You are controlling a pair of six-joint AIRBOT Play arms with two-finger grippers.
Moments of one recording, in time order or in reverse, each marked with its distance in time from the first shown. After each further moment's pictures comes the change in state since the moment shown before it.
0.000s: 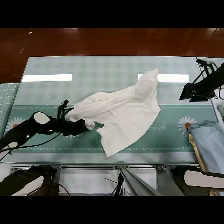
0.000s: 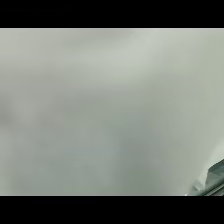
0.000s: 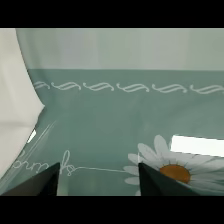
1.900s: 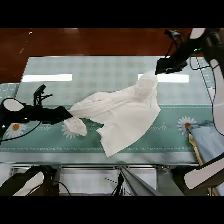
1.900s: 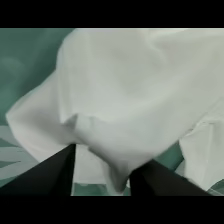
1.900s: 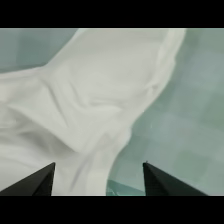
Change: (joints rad) left arm 0.319 0.069 0.198 0.179 -0.243 0.035; right arm 0.268 -0.357 0.662 0.004 0.078 0.014
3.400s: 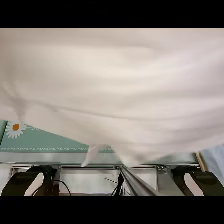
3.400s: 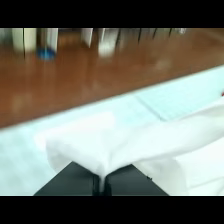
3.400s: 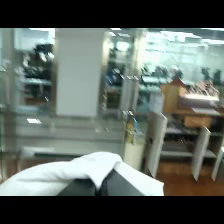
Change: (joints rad) left arm -0.087 0.352 1.271 -0.039 -0.431 -0.210; right arm -0.069 1.120 -0.019 -0.213 -0.465 0.113
